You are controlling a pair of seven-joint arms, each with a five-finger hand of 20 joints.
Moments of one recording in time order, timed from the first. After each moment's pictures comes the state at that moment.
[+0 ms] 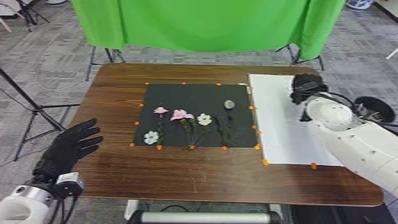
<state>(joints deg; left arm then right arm) 139.8 -44.1 -106.9 -119.5 38.8 7.3 9.0 -51.9 -43.9 36.3 -69.6 -126.7 5.5 21.0</state>
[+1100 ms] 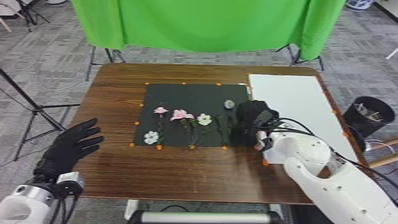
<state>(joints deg) 139.0 -44.9 -106.8 -119.4 39.0 6.6 8.1 -80.4 -50.5 57.7 -98.8 -138.1 -3.8 3.8</state>
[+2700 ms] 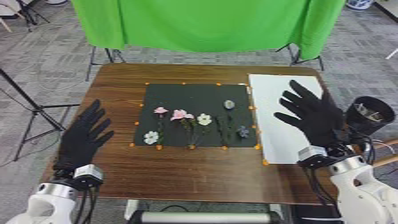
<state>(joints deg) 131.3 -50.1 -96.9 -121.0 35.3 7.0 17.9 -112.7 -73.0 103.2 -113.8 -49.7 -21.2 2.1</state>
